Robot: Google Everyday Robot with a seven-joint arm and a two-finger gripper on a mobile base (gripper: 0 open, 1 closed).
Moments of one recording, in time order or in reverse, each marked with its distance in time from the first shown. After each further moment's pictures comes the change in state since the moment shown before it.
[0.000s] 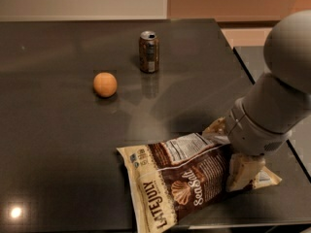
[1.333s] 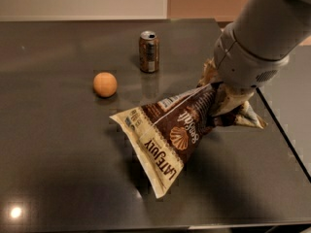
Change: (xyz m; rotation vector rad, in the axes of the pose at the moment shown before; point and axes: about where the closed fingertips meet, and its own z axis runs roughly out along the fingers) arm -0.028 -0.083 -0.097 0.223 0.117 -0.115
